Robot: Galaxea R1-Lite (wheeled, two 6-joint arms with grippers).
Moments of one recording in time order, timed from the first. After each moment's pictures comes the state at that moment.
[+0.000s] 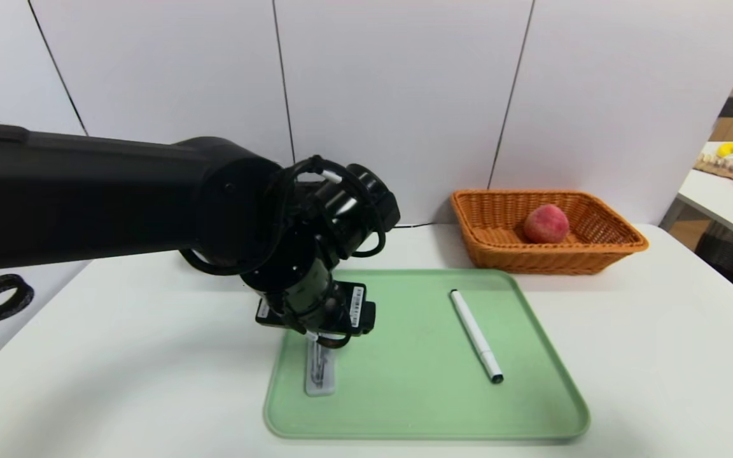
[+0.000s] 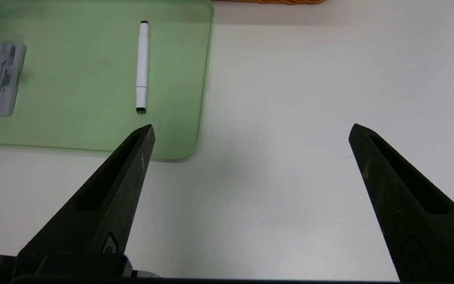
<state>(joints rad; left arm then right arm) -0.80 1.95 -1.64 0.79 0.28 -0.61 0.27 0.90 -1.06 0.71 -0.14 0.14</state>
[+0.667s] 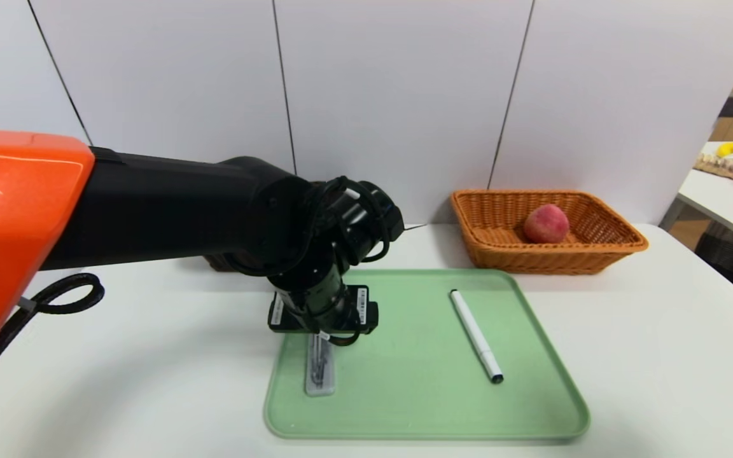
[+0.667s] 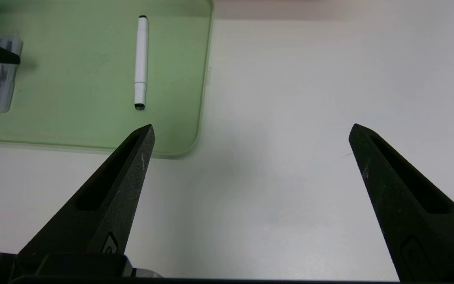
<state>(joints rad) -0.77 2.04 -1.68 0.79 0.27 -0.70 0.26 0.90 -1.04 0.71 -0.14 0.14</state>
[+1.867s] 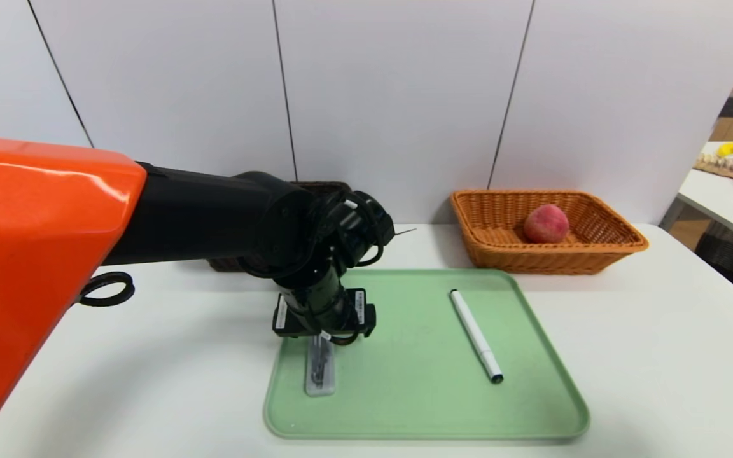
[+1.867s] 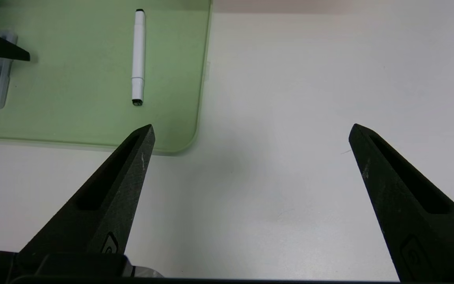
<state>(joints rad) -0.73 2.09 -1.67 0.75 0.20 -0.71 0.27 0.90 -1.03 0.71 -0.14 0.14</state>
